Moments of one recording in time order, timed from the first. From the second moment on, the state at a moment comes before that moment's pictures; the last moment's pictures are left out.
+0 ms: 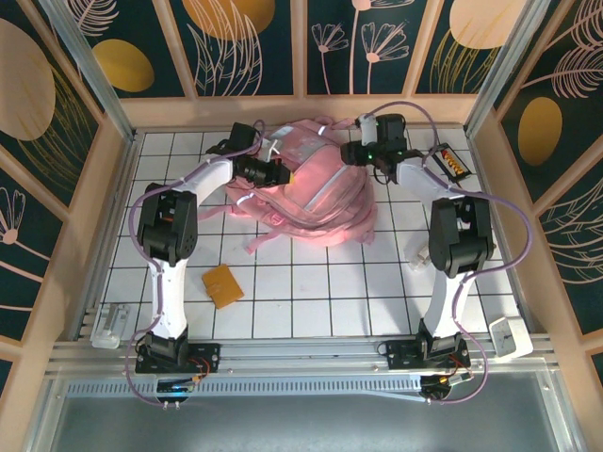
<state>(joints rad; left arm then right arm) -0.32 2.15 1.68 -0.44 0.77 -0.38 0.25 1.91 1.48 -0.17 -0.23 0.11</state>
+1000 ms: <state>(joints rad) -0.40 1.89 1.40 0.04 0.37 -1.18 0.89 1.94 1.35 -0.23 0.27 0.64</state>
